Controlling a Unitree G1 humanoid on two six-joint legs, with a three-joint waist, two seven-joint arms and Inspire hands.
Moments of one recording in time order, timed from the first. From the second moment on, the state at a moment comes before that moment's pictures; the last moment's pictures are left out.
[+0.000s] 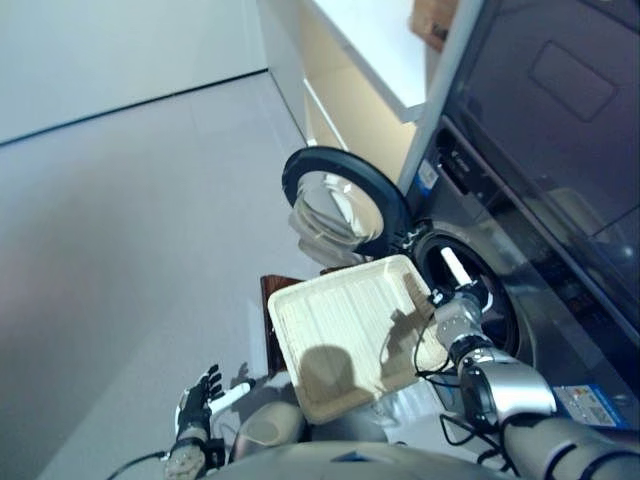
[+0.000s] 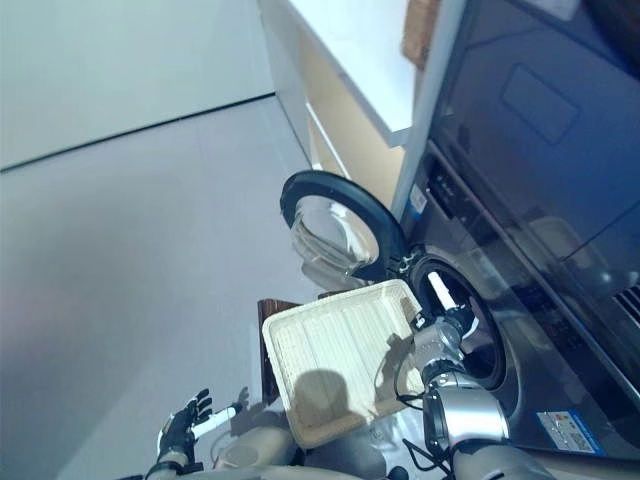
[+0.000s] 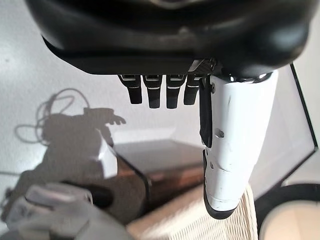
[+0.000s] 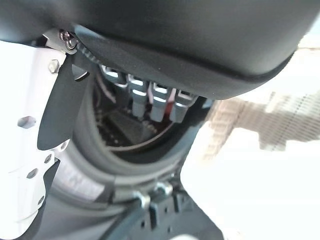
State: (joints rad) left arm 0.18 0.22 -0.22 0.97 -0.36 -0.34 0.17; right arm -0.64 -0.25 -0.11 1.27 0.91 -0.31 -0.37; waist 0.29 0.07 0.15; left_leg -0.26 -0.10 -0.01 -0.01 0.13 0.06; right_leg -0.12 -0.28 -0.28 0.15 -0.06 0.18
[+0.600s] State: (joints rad) left arm 0.11 0.21 -0.24 0.95 -0.38 -0.34 0.21; right arm -0.70 -0.25 -0.07 1.32 0.87 -0.28 -0.38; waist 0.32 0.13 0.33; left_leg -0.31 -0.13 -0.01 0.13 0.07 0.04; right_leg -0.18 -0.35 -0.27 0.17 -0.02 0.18
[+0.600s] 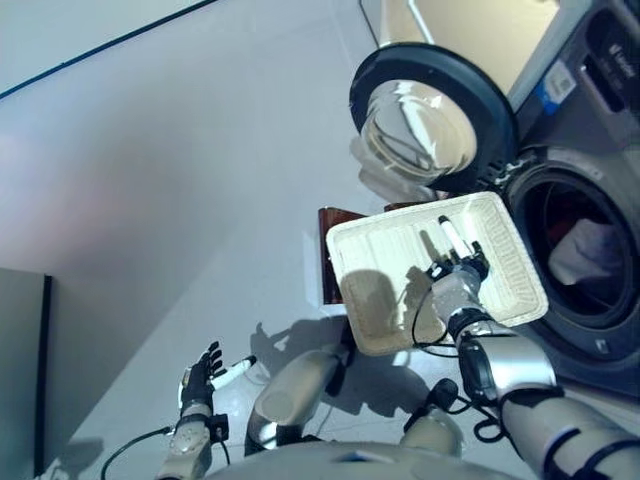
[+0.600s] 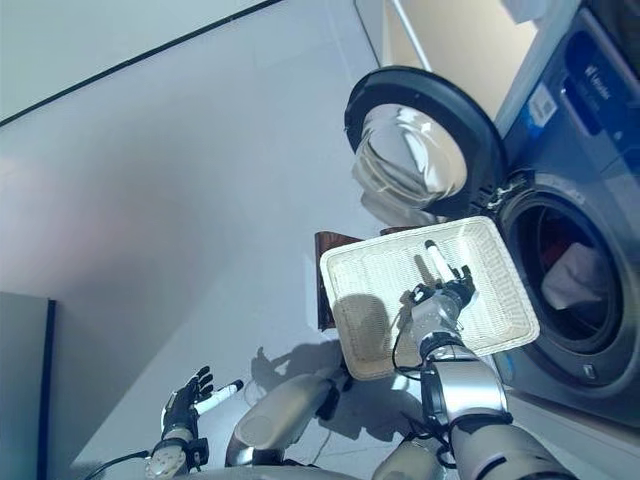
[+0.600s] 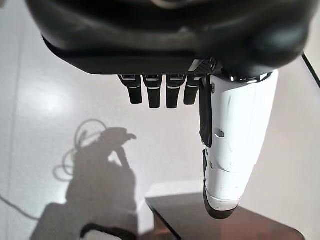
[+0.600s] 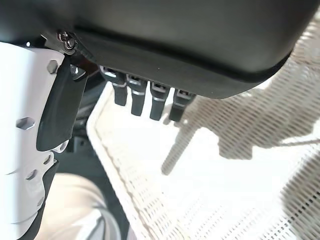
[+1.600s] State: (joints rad) left arm 0.07 0.22 -0.12 1.32 -0.25 -0.24 0.08; right arm 0.07 -0.13 0.05 1.42 0.32 -0.17 -0.23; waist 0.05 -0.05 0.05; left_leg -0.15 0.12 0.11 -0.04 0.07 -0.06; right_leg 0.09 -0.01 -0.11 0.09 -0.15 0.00
